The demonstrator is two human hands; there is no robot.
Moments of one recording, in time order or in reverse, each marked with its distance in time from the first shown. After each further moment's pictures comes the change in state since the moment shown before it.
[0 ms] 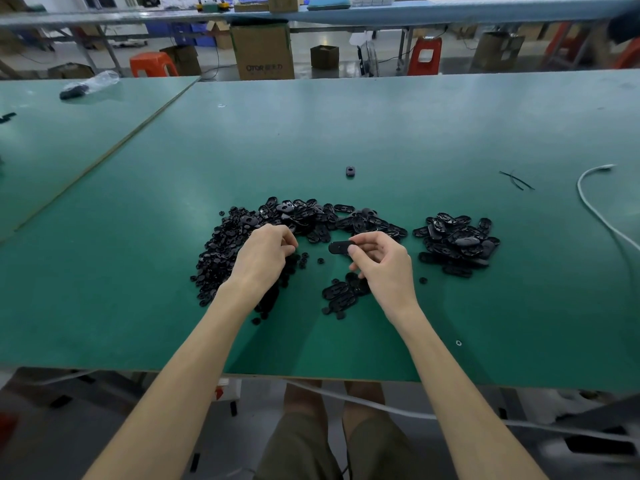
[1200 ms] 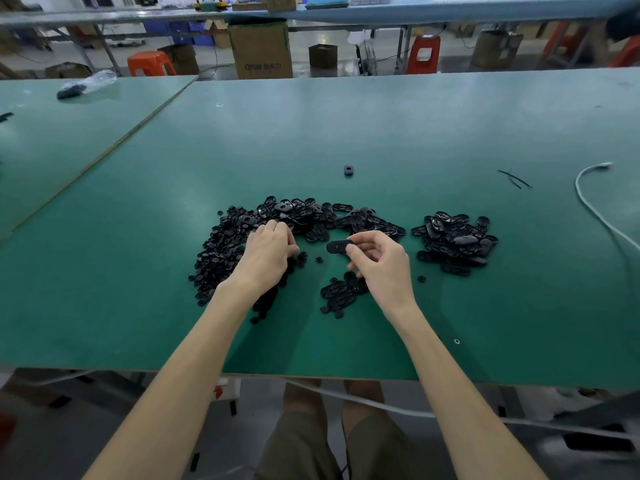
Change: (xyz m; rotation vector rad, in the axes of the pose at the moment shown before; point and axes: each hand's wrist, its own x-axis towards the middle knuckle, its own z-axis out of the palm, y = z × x) left_hand 0.005 -0.001 0.004 0.143 -0.079 0.118; right_hand -0.001 -0.002 0.000 -0.022 0.002 0.000
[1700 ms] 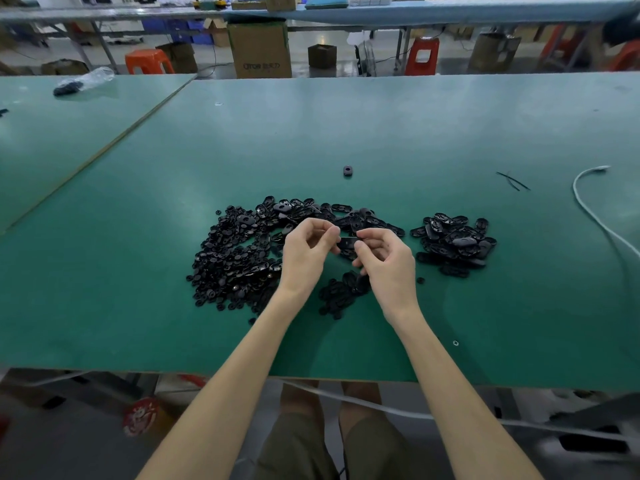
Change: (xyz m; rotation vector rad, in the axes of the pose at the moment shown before) left_hand -0.007 0.057 0.038 -1.012 0.273 -0.045; right_hand 0.000 -0.001 -0.002 0.046 0.102 -0.011
